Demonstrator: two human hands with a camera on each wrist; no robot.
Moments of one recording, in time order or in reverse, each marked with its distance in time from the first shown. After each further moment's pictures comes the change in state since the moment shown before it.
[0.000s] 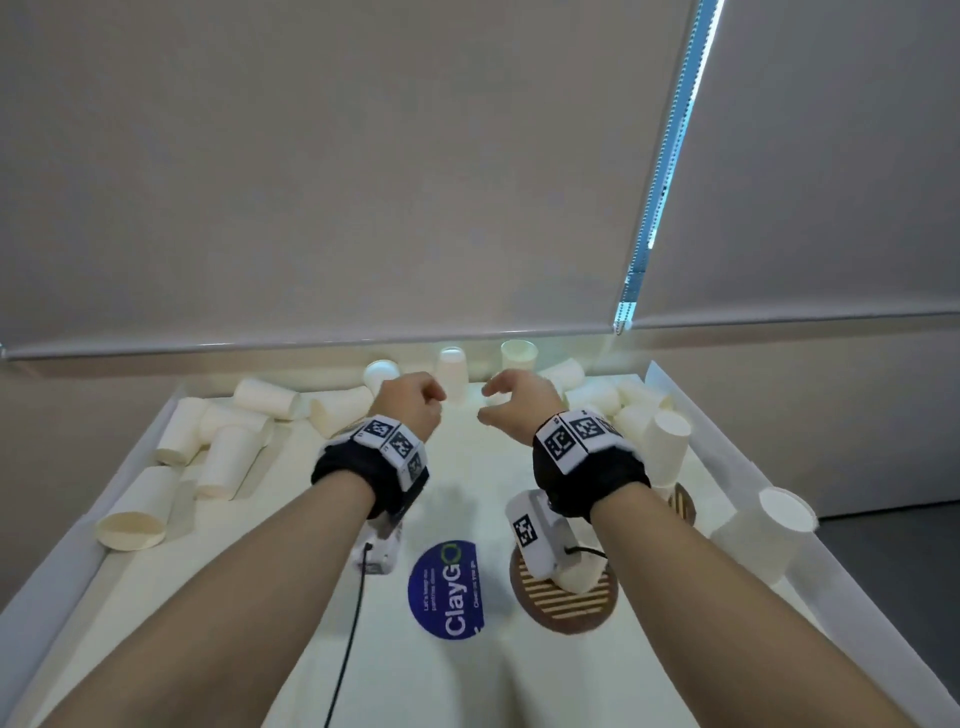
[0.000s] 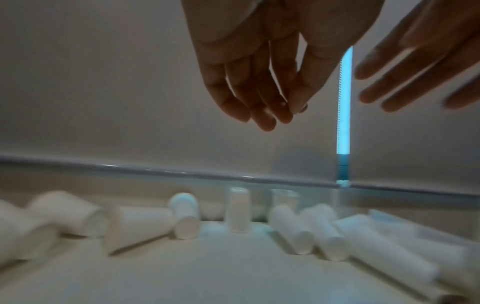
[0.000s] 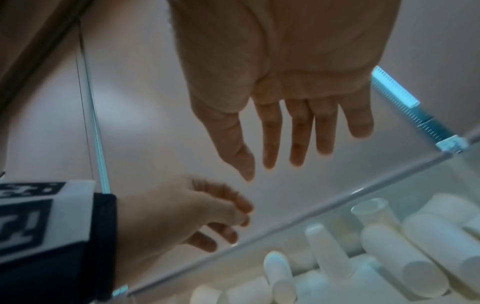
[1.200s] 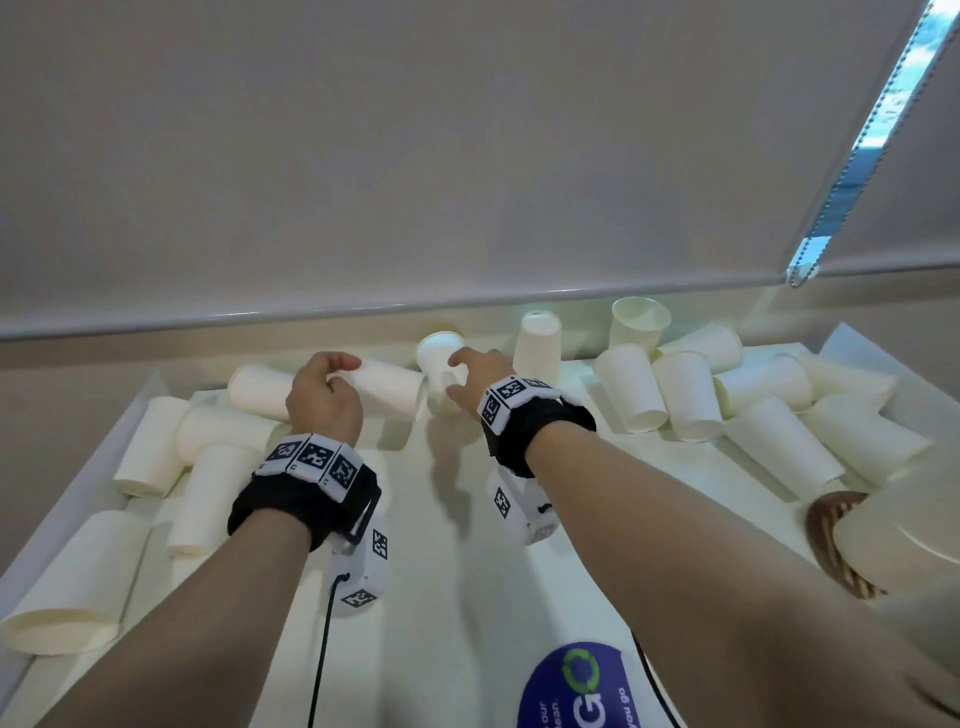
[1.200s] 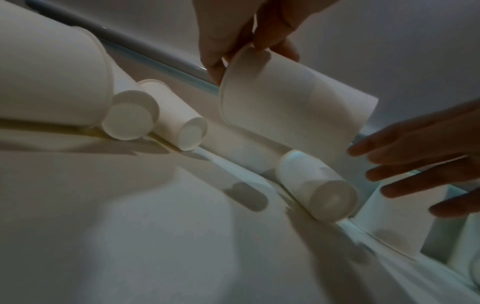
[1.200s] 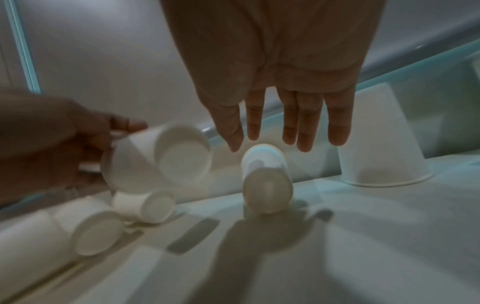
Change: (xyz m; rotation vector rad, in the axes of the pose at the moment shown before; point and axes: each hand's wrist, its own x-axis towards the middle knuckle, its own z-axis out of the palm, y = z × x) left_hand 0.136 -0.195 0.015 -0.242 0.452 -0.274; right_hand 0.239 -0.004 0.202 -0.175 -0.208 -0.038
